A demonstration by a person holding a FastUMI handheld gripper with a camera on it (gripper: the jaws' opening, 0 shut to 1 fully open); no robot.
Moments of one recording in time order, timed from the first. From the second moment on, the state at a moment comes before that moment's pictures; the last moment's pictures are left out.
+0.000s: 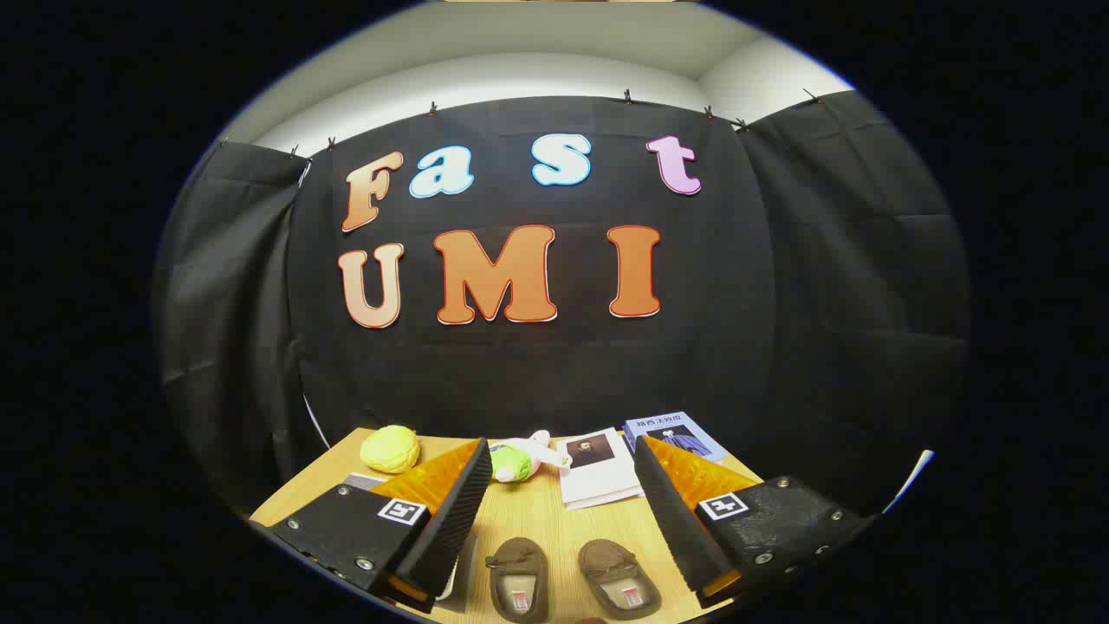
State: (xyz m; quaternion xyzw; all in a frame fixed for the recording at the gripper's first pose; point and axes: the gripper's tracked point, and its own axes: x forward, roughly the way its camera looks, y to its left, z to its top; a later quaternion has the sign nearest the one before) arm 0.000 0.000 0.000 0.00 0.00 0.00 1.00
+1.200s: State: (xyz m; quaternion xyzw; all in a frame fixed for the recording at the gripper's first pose) arm 0.015 -0.010 0.004 0.00 -0.01 0.00 1.00
